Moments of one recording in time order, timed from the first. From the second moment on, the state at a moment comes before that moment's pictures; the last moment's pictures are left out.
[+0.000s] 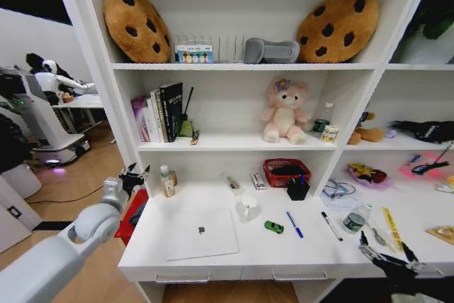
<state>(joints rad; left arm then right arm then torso) 1.25 -0.62 -0.46 -2.10 -0.82 0.28 -0.50 -1.84 1.27 1.04 1.93 0.43 0.20 0.15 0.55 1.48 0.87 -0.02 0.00</state>
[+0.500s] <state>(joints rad) 1.88 -1.02 -0.87 -2.41 -0.54 0.26 -0.33 -1.85 1.27 0.94 2.06 0.37 0.16 0.16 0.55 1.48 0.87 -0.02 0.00</state>
